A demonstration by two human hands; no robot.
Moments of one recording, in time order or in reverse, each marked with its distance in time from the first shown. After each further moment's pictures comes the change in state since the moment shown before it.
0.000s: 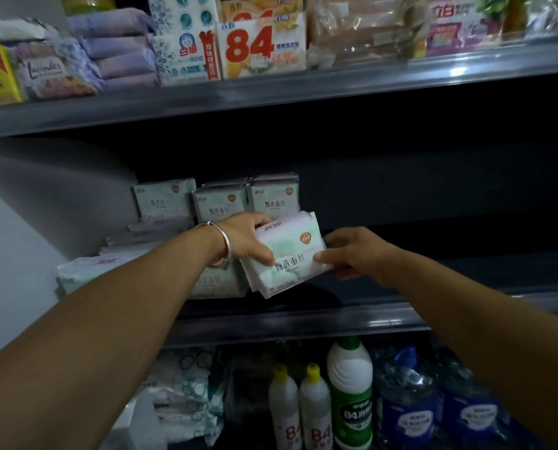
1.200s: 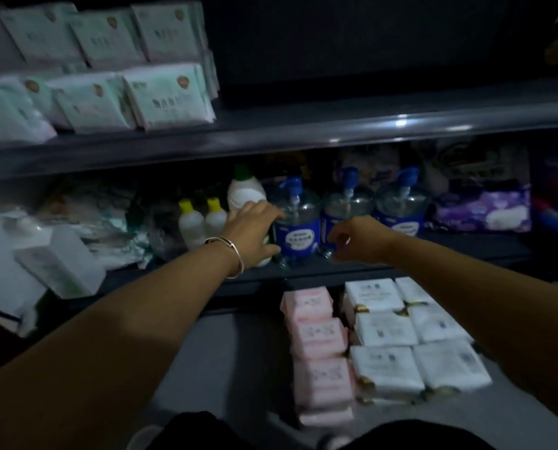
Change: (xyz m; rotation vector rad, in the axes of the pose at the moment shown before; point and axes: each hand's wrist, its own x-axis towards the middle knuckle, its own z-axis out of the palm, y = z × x) left_hand -0.098 0.046 0.310 0.426 0.014 0.227; right_hand -0.188 0.222 -0.083 -0.870 -0.203 0.045
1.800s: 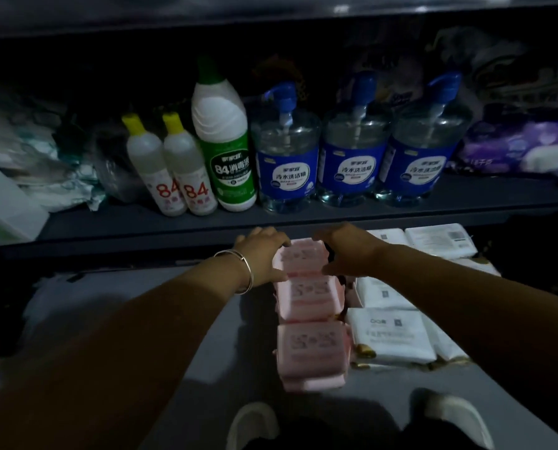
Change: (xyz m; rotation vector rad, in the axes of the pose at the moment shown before) left_hand -0.003 0.004 0.164 -0.119 -0.437 -0.071; right_hand 0.046 0.058 0.139 -0.132 -0.233 -0.009
